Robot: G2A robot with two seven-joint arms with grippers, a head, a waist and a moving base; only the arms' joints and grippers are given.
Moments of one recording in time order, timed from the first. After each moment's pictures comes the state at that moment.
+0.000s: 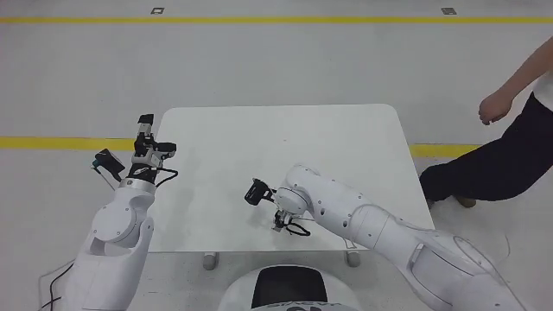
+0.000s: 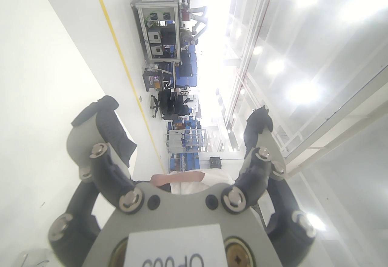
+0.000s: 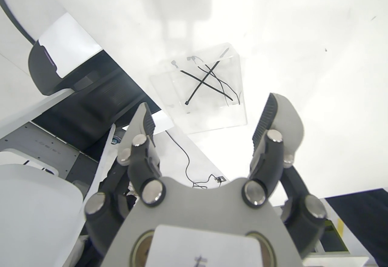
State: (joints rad) left arm 1.73 -1.15 -1.60 -1.80 -0.42 0.00 0.00; right arm -0.86 -1.43 0.36 -1.19 -0.87 -0.09 1.29
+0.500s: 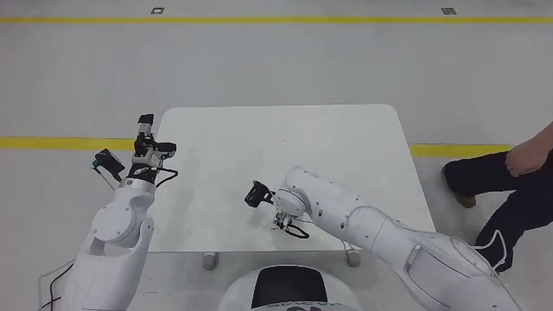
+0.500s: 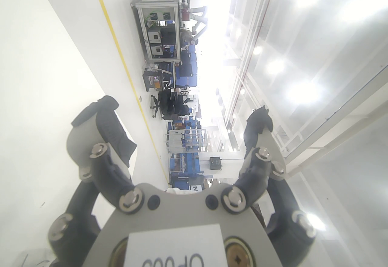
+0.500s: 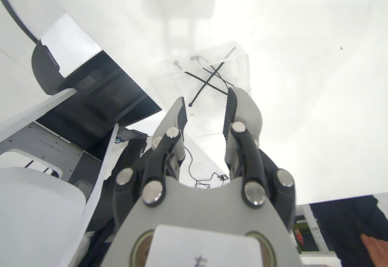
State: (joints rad) left arm 1.73 -1.15 -1.60 -1.80 -0.42 0.00 0.00; right arm -0.87 -1.45 0.37 -1.15 -0.88 -0.09 1.29
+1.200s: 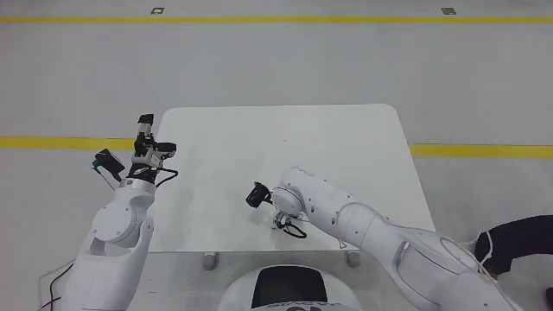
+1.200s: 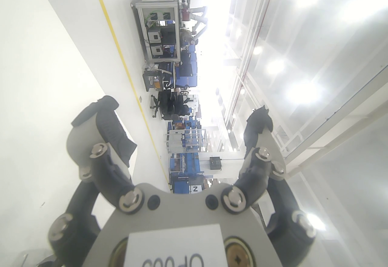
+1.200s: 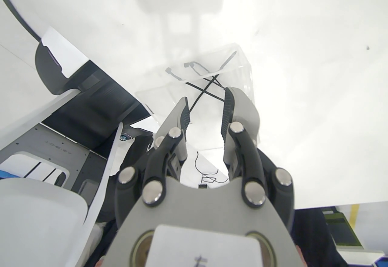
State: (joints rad) left arm 1.73 -1.15 -1.60 -1.80 -0.42 0.00 0.00; right arm -0.85 -1.53 0.35 -0.98 -0.85 -0.10 1.26
